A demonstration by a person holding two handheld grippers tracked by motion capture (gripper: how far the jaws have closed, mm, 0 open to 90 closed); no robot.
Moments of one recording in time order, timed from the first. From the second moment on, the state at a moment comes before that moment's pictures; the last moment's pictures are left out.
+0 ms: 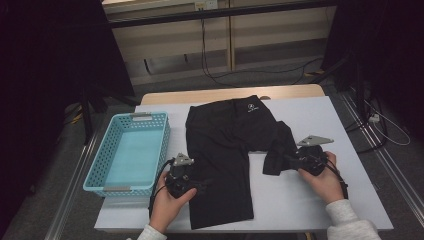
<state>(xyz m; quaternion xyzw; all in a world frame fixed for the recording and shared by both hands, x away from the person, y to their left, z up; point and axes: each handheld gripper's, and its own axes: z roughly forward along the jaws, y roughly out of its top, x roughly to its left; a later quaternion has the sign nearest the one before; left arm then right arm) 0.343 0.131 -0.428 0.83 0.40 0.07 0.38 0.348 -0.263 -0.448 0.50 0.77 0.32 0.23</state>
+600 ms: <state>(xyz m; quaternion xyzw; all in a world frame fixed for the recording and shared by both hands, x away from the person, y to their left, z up) 0.342 0.133 -0.427 0.83 0.40 0.07 0.38 0.344 -0.265 -0.451 0.50 0.77 0.34 0.17</state>
